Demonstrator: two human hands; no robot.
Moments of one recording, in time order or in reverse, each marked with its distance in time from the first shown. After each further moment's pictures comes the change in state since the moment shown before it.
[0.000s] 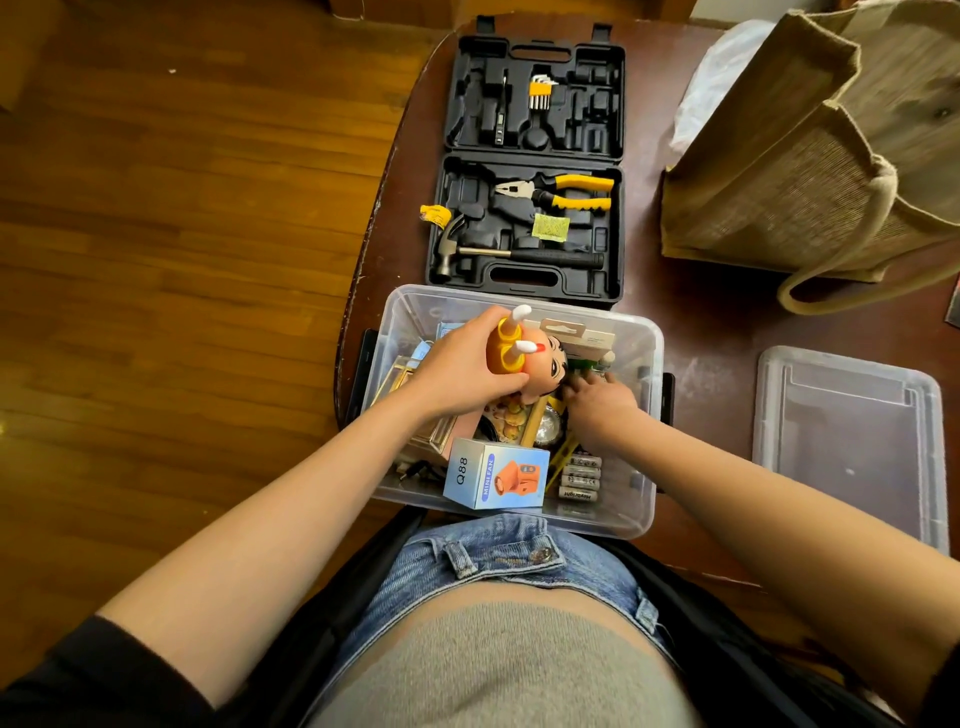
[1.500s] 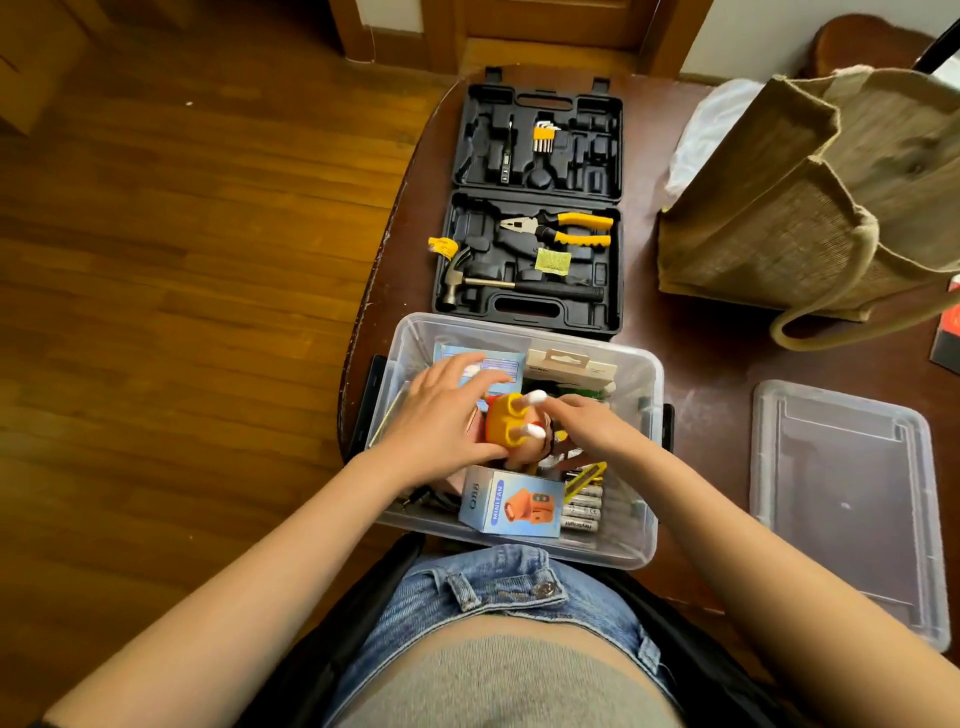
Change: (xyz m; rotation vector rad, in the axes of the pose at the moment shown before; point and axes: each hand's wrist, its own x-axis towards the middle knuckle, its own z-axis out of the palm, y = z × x) left_hand -0.036 -0.012 -0.008 0.429 0.023 0.079; right_hand -0.031 -0.010 -0.036 1.546 -0.006 0.110
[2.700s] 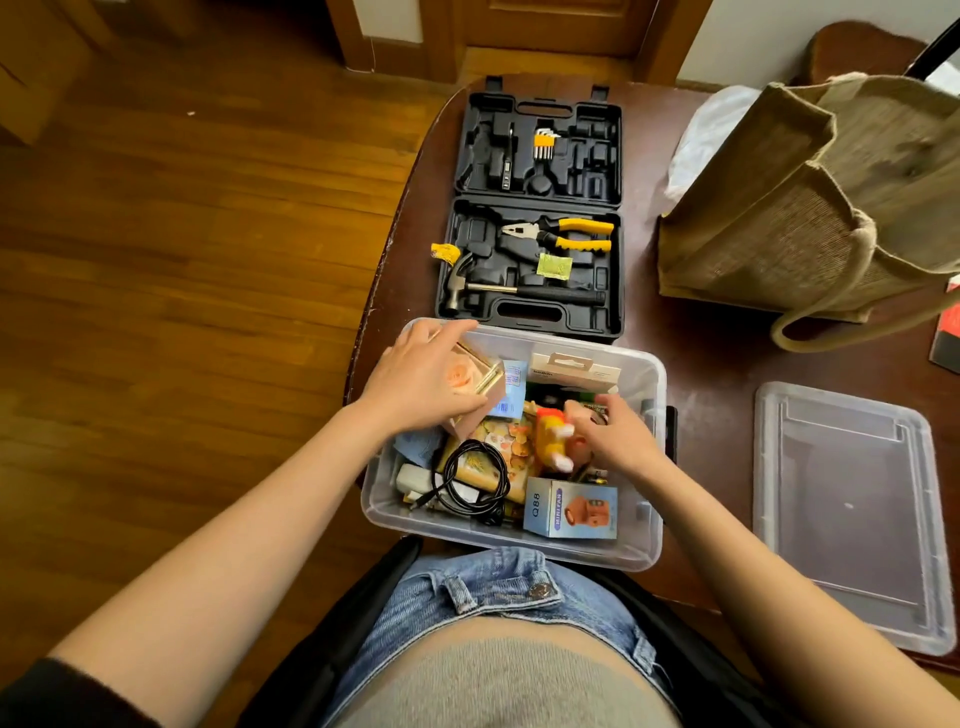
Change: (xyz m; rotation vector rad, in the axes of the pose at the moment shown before) left_hand 0.026 -0.021 -0.033 -0.004 0.031 -0.155; right_hand -0.014 0.013 -0.006 -0.200 0.304 -0.060
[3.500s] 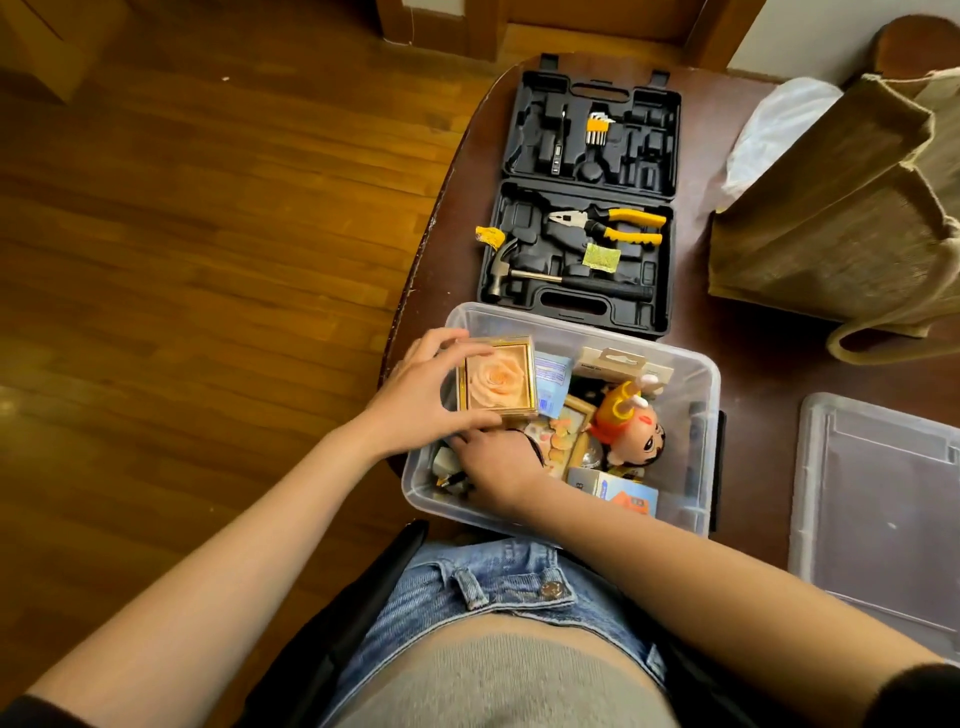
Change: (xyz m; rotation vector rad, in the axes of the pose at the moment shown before) left_hand -0.037 -0.053 0.009 -0.295 0.045 0.103; right_hand -0.009 -0.053 0.136 -1.014 -0.199 -0.807
